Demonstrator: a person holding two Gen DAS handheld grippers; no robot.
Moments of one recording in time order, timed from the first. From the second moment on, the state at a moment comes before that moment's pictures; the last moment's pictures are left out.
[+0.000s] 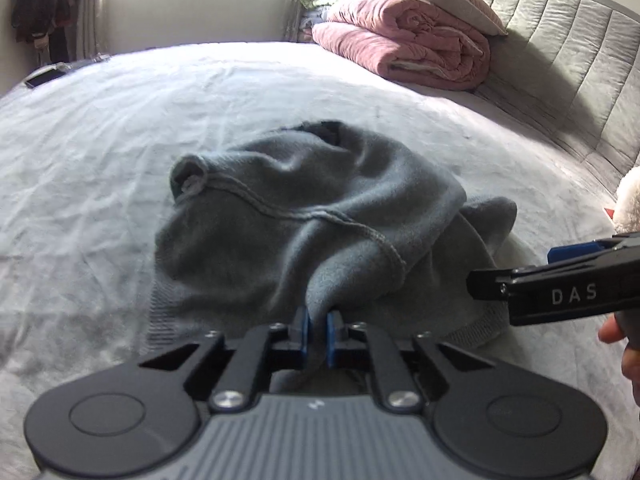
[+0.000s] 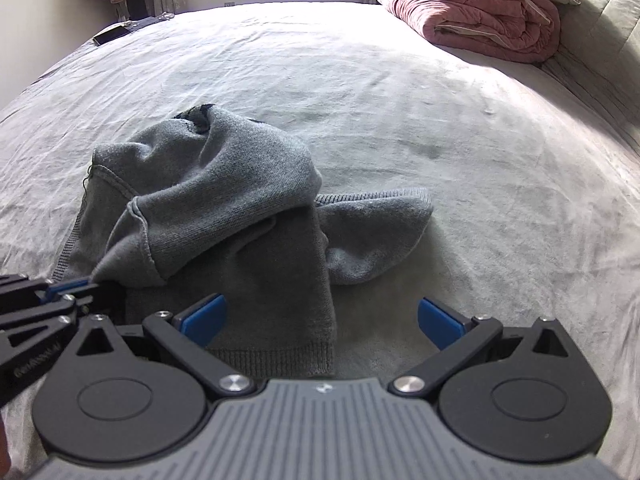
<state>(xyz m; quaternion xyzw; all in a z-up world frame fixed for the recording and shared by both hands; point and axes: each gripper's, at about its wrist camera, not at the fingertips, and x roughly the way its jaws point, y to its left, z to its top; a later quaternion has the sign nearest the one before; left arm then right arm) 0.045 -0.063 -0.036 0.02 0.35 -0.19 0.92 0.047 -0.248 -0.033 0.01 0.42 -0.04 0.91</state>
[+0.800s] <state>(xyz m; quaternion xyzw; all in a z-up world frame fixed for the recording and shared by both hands) 0.105 0.113 0.016 -0.04 0.26 0.07 0.96 0.058 -0.240 -0.035 0.08 0.41 0.02 0.91</state>
